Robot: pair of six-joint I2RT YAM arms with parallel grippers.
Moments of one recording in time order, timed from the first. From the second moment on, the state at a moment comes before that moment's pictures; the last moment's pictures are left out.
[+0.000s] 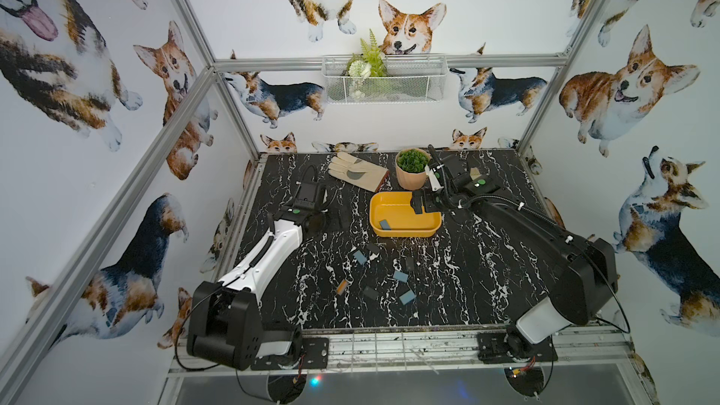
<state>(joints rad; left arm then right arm) -0.31 1.36 0.94 -0.63 0.13 -0.48 0.59 1.56 1.38 -0.78 0.02 0.40</state>
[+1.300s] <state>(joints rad) -0.61 1.72 1.02 -0.75 -0.02 -0.73 0.37 1.33 1.04 -0.76 -0.21 0.44</state>
